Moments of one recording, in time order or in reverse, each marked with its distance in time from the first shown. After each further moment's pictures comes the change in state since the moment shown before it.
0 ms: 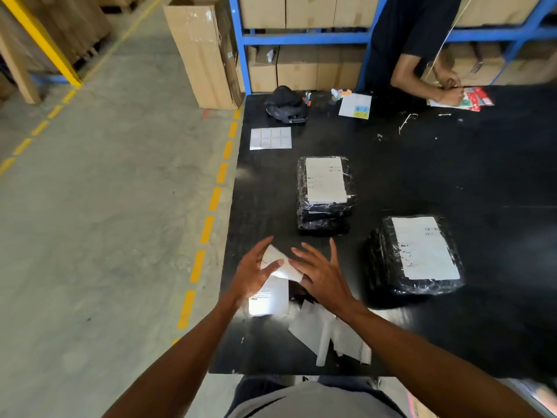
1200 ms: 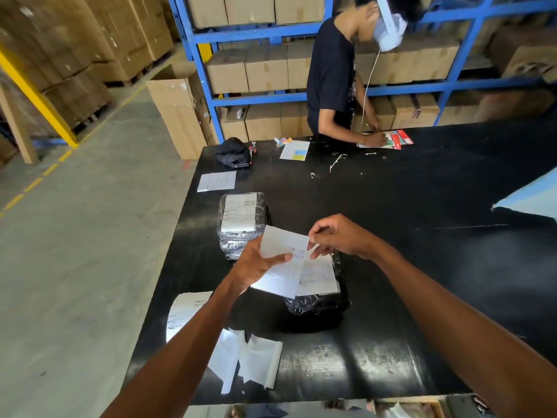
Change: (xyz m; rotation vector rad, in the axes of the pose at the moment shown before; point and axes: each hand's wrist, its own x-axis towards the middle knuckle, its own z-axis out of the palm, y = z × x) left_hand 0.009 0.196 0.201 -0.157 -0.105 0.123; right_hand -0.030 0.185 -0.288 0.774 -0.375 0.442
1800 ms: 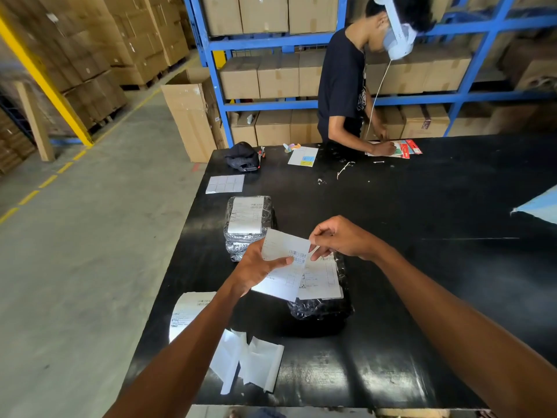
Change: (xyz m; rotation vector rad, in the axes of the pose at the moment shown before) left_hand -0.007 0.001 -0.002 0.009 0.033 0.013; right_hand 0.008 -0.007 0.000 -0.052 -0.053 -0.010
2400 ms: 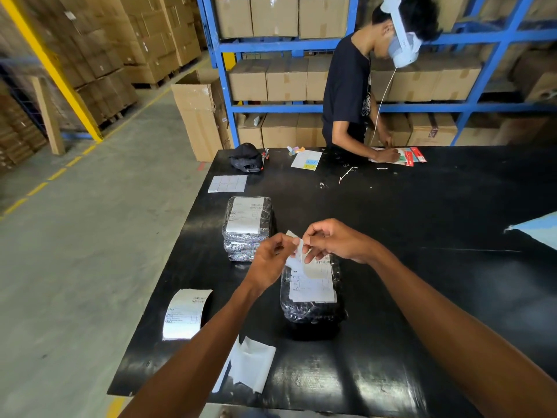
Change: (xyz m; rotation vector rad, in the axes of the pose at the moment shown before) left_hand 0.007 0.011 0.041 0.028 0.157 0.121; right_hand 0.000 -0.002 -0.004 0.099 -0.091 -0.059
